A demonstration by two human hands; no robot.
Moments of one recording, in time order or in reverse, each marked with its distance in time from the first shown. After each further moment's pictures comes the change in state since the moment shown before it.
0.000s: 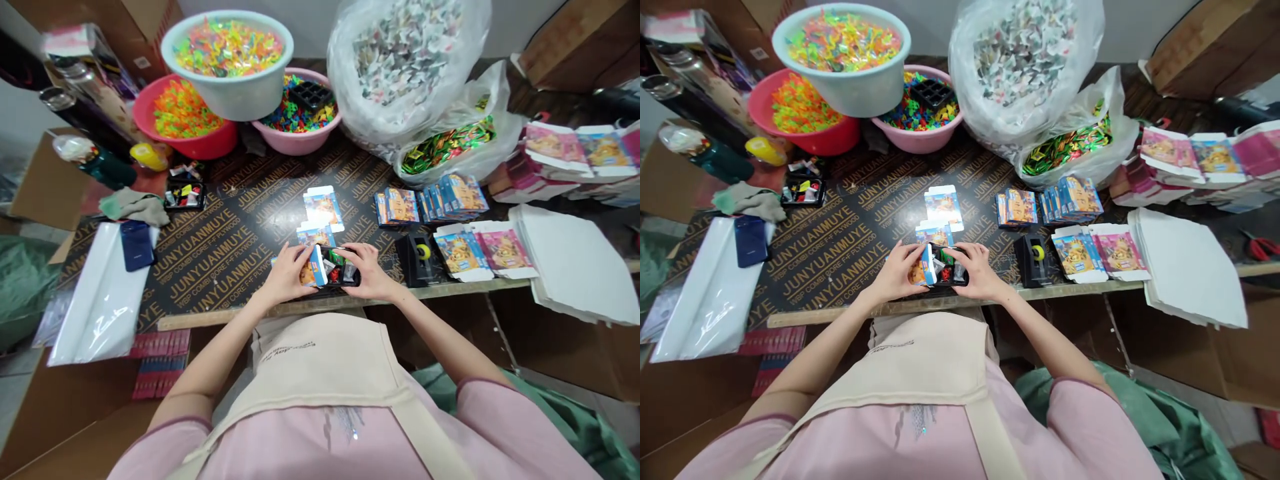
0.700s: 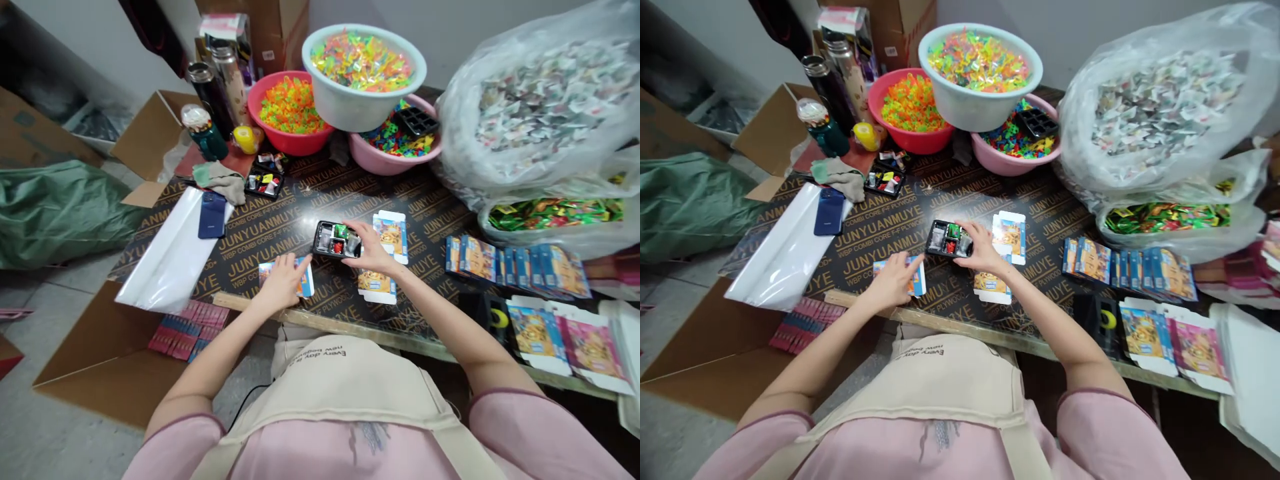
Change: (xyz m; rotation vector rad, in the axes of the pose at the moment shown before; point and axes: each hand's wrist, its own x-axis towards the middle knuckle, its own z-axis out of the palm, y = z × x) left_hand -0.089 -0.051 -0.061 0.268 -0.088 -0.437; right_hand 0.178 -0.011 0.060 0.130 -0.104 -0.127
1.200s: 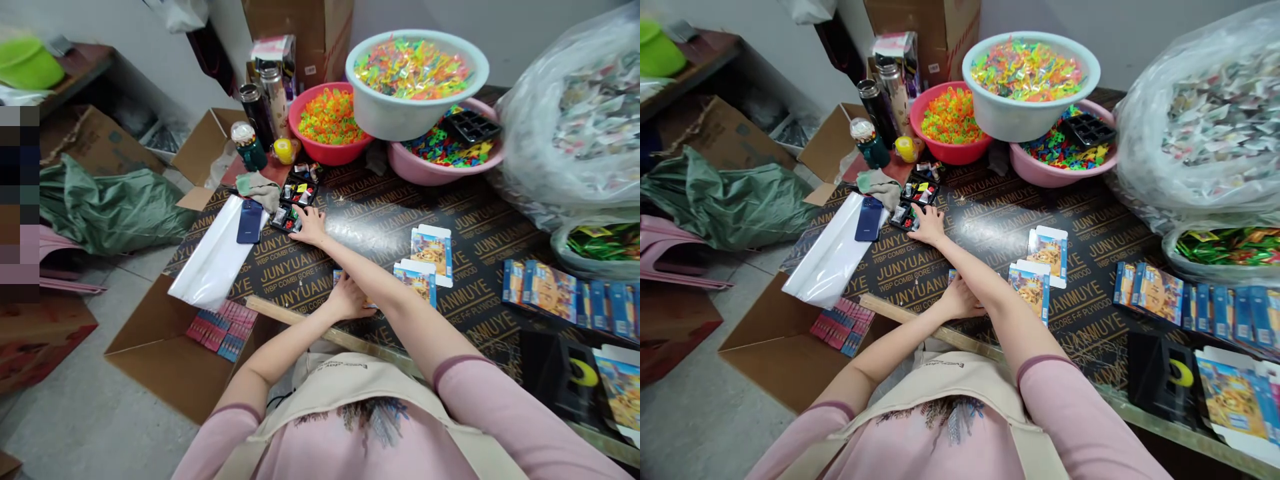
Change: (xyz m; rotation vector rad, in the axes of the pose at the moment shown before) left_hand 0.053 0.051 0.061 -0.085 -0.144 0.166; right_hand 0.190 -0.078 0.154 -0.159 -0.099 0.094
